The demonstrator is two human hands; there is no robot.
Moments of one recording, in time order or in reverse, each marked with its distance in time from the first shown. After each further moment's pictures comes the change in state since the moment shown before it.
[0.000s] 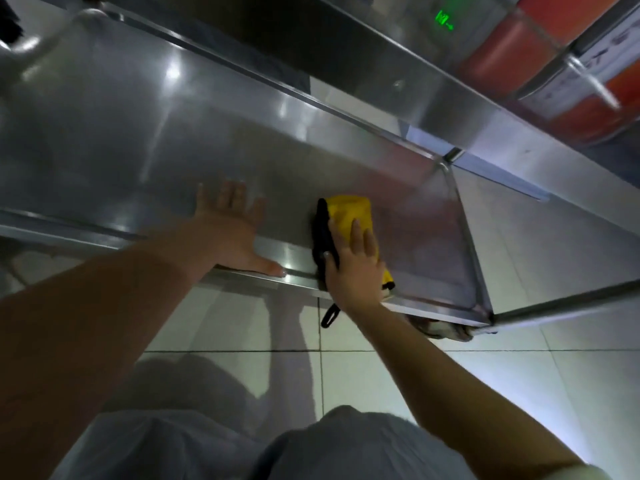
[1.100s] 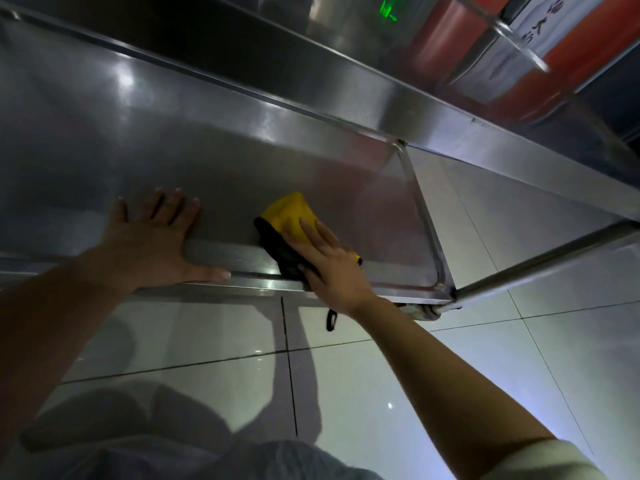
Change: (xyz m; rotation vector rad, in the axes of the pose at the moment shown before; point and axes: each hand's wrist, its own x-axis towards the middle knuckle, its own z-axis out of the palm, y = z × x) left_hand -0.003 -0.001 0.021 -0.019 0.197 -0.049; right_hand 0.003 0.075 -0.007 0.144 -0.049 -0.462
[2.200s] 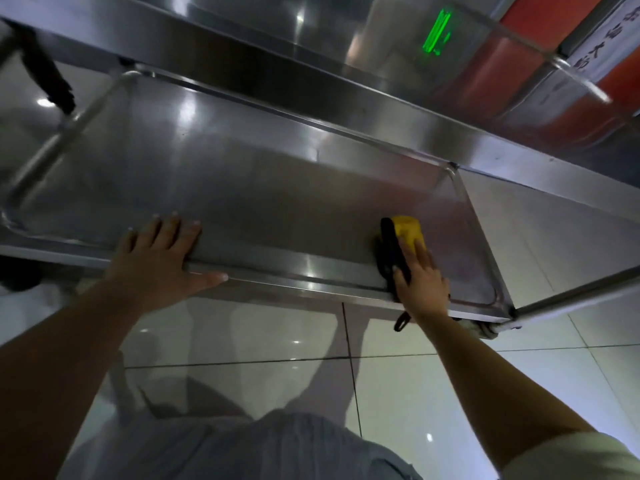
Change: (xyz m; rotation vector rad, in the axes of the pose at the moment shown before) left_hand -0.075 -0.104 -0.017 -0.022 -0.043 -0.171; right_hand -0.012 0.006 0.002 -0.069 0.071 0.605
